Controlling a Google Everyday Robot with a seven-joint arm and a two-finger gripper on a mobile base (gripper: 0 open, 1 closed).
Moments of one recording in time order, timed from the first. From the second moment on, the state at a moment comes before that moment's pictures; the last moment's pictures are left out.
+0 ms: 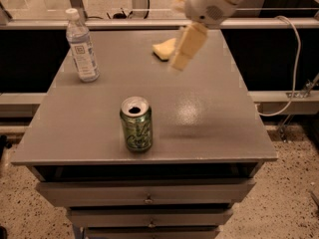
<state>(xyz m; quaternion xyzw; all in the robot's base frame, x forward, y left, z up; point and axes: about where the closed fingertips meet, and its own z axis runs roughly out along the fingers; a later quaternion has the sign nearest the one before) 0.581 -0.045 0.997 -0.67 0.66 0.09 0.32</state>
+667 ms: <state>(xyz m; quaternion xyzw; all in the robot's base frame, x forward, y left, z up) 0.661 0.045 0.966 -0.61 0.63 0.20 0.43</state>
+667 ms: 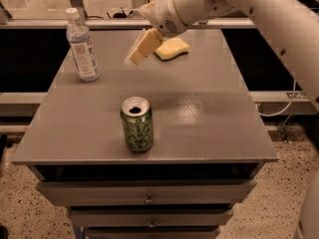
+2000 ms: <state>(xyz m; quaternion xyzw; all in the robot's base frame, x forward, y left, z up) 0.695 0.223 0.938 -0.52 0.58 0.39 0.50</state>
